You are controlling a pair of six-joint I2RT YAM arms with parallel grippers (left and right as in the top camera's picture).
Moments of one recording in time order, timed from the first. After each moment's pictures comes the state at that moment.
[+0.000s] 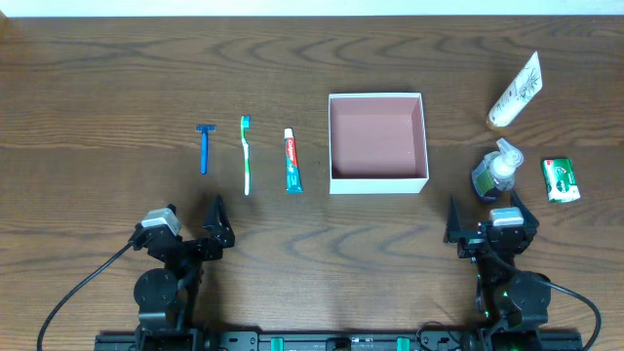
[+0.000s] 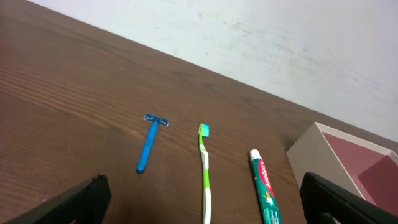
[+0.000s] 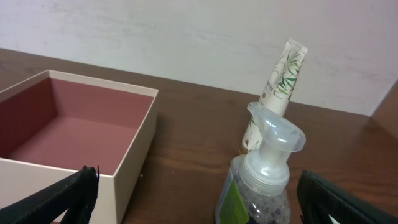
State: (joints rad) left arm 0.01 0.01 0.07 -0.23 0.05 -0.38; right arm 0.06 0.01 0.01 -0.07 0.02 -0.12
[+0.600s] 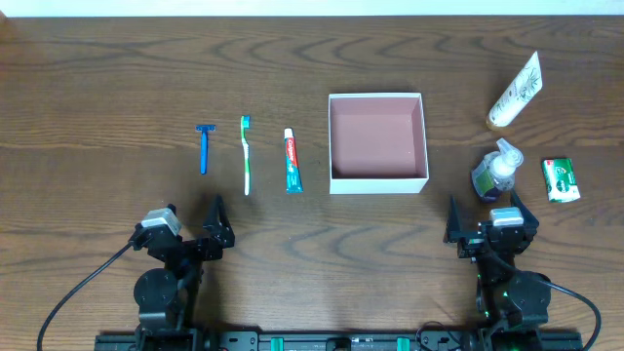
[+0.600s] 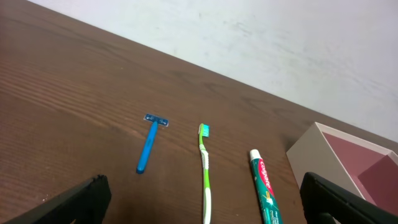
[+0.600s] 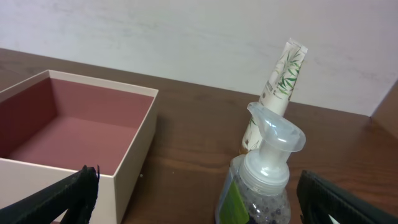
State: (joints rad) left arm 0.01 0.01 0.07 -0.23 0.05 -0.38; right arm 0.06 0.01 0.01 -0.07 0.02 -0.12
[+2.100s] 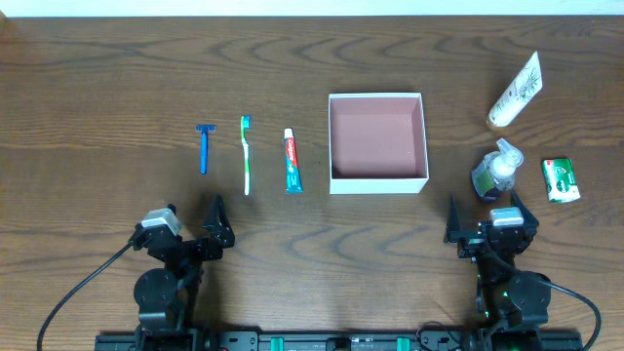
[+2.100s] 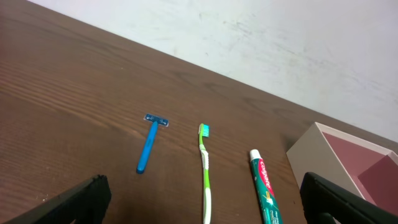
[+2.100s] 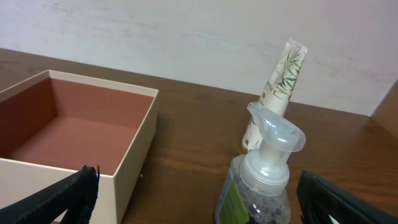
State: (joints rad) left arm 0.01 0.01 0.07 -0.23 0.05 -0.38; right arm 0.06 0.01 0.01 -0.07 0.02 -0.12
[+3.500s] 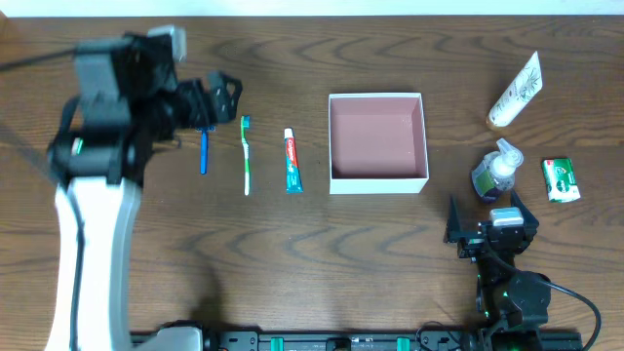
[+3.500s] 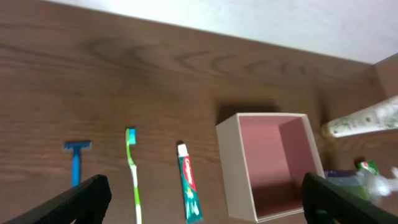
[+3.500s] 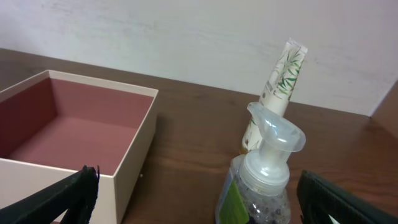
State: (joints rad) left arm 0.01 1.40 1.50 -0.84 0.40 -0.20; right arm 0.06 0.01 0.01 -0.07 0.02 -0.12
